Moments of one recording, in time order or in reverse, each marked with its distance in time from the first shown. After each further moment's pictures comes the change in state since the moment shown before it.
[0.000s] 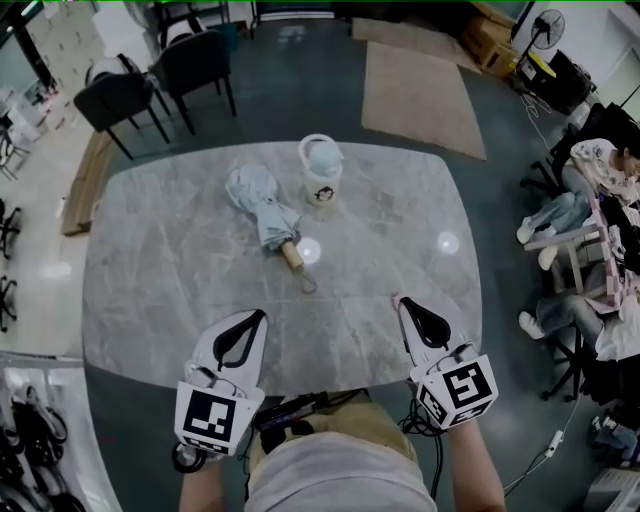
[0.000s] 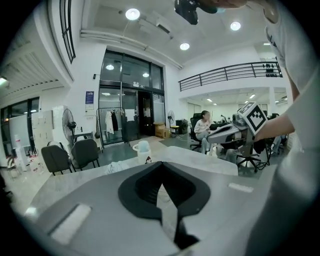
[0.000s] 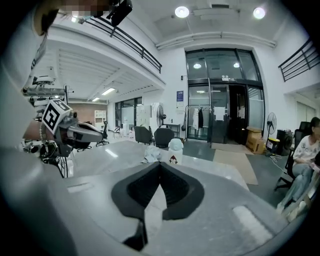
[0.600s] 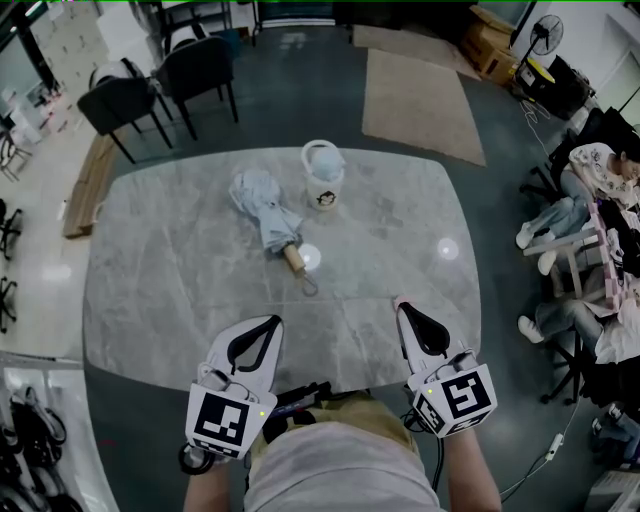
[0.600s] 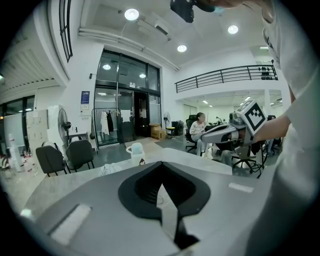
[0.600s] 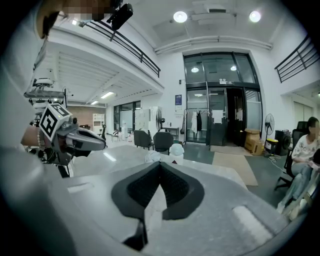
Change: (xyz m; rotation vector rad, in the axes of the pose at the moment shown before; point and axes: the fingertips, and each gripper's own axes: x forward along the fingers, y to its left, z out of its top) left arm 0.000 -0.017 0.006 -0.008 -0.008 -0.045; right arm -0.008 0.013 0.019 0.007 -0.042 -0.023
